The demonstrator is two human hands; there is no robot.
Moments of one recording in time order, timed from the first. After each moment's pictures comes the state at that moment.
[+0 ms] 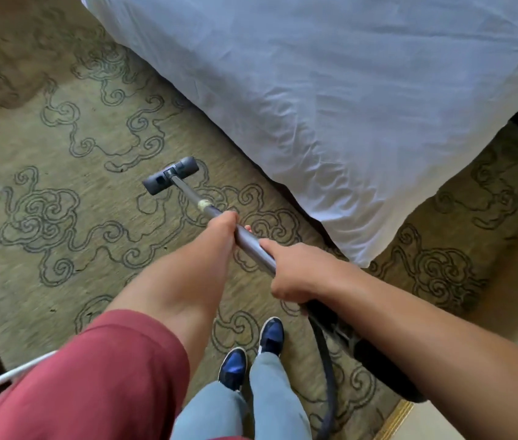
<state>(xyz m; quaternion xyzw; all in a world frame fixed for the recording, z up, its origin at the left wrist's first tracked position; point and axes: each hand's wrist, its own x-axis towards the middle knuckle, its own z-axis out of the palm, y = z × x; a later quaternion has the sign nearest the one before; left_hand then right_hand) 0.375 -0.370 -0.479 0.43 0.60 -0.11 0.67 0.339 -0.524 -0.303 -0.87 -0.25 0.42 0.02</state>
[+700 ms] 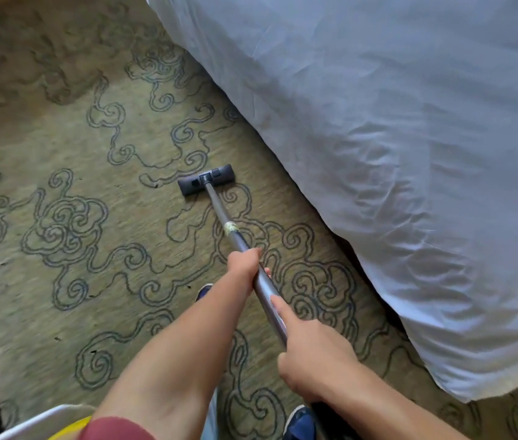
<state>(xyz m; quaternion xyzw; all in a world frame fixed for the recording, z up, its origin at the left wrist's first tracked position) 0.497 -0.227 -0.663 0.42 0.63 -0.05 0.65 0.465 -0.389 -0.494 -0.84 -0.25 0.47 0.04</state>
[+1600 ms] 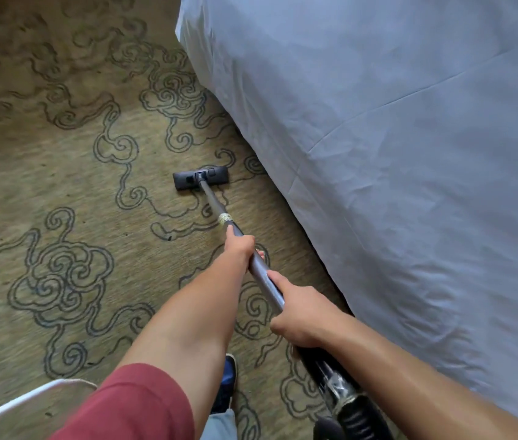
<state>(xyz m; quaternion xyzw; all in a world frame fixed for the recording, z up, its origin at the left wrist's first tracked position) 0.683 0.091 -0.611 0.39 0.60 -0.04 0.70 0.657 -0.053 -0.428 -0.84 -0.22 0.49 0.02</state>
